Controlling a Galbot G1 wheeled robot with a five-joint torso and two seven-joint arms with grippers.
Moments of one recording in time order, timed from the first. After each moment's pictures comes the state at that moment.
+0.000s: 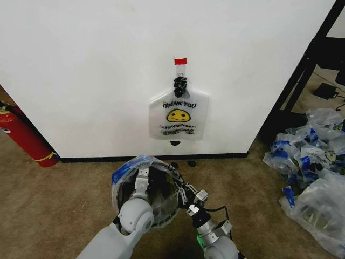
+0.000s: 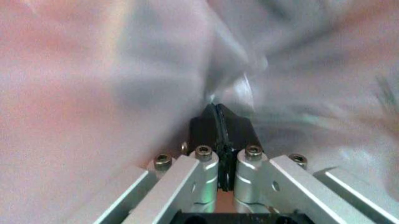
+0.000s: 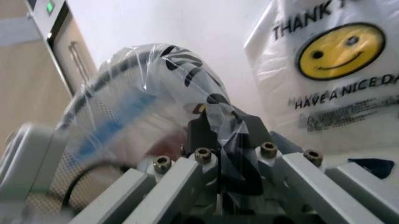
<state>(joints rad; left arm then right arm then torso) 1.14 -1.19 0.04 -1.91 -0.44 0.59 -0.70 -1.27 1.18 -0.10 1.72 0.65 0.64 -0.19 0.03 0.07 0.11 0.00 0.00</state>
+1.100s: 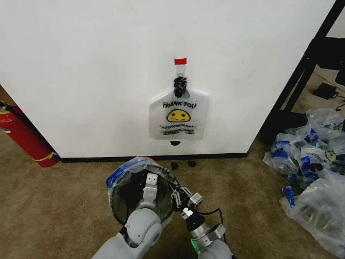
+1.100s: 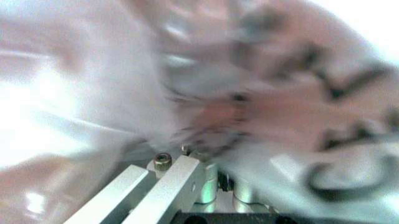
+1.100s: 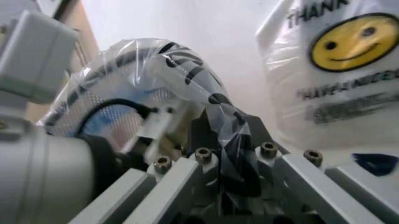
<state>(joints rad) 1.10 -1.22 0.07 -1.92 -0.38 0.57 -0.71 -1.27 1.22 -0.12 1.66 0.51 0.68 -0.16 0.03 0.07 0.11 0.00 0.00</state>
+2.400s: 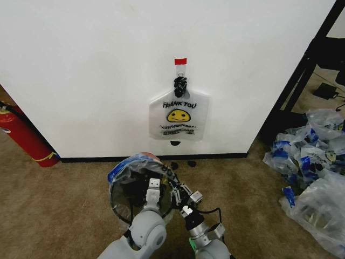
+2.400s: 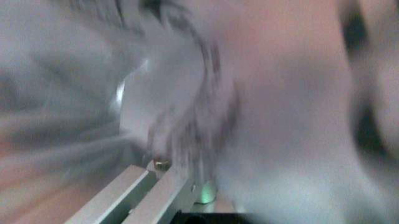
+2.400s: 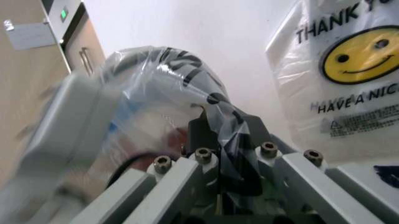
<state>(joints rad) 1.11 -1.25 0.12 -1.93 -0.51 0.62 -0.79 -1.29 1.23 -0.13 1.71 0.55 0.67 -0.19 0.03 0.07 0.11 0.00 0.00</state>
